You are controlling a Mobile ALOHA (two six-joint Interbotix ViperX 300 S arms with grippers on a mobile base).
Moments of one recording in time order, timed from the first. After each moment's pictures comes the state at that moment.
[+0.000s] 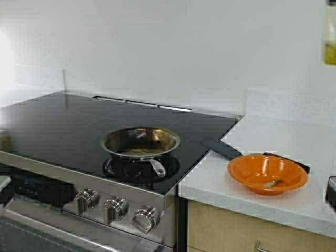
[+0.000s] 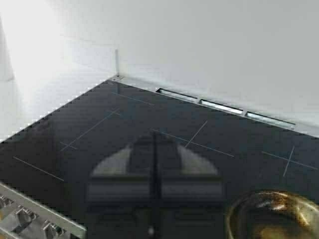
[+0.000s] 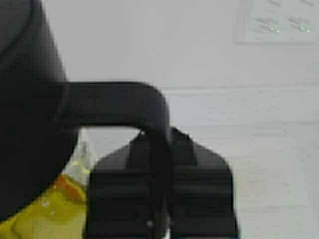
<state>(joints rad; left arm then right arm) -0.01 -0.99 1.25 0.01 -0.25 -0.04 -0.26 0.16 0.41 0.79 -0.33 -0.67</state>
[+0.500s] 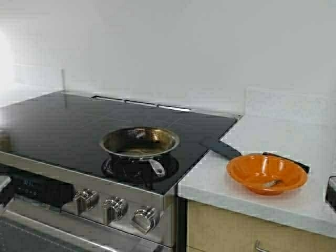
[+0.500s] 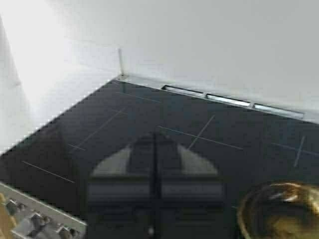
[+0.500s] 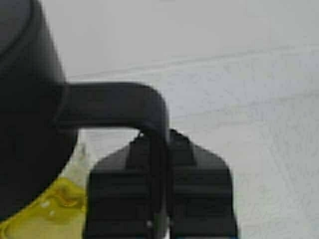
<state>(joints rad) -0.01 -0.99 1.26 0.02 -0.26 0.03 -0.39 0.63 0.10 0.53 -0.41 -0.35</state>
